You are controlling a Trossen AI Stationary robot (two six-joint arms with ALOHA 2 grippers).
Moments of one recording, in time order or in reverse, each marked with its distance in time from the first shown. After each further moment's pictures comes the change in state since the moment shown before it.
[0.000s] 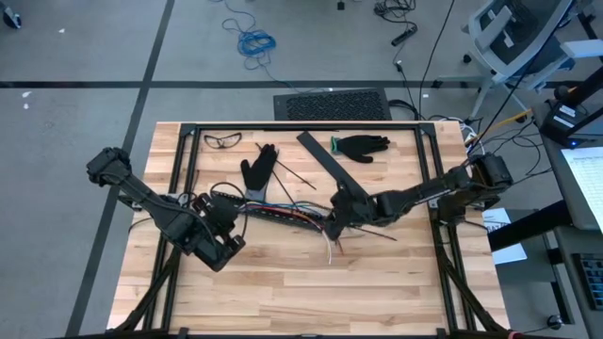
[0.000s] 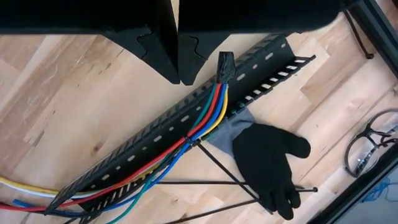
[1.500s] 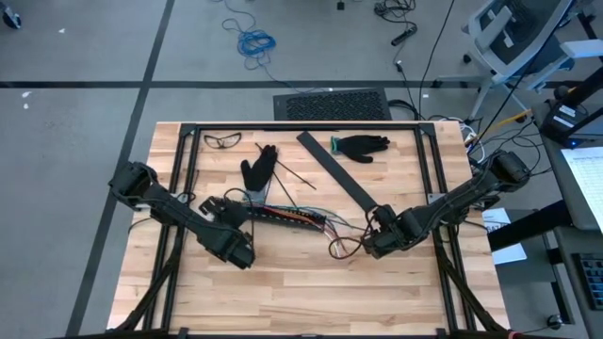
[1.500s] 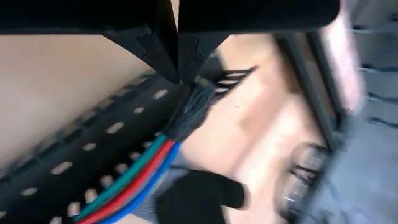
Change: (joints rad) left arm 0.121 0.299 -0.135 -0.048 0.033 -0.055; right arm 0.301 -0.167 -0.001 -0.744 -0.122 0.801
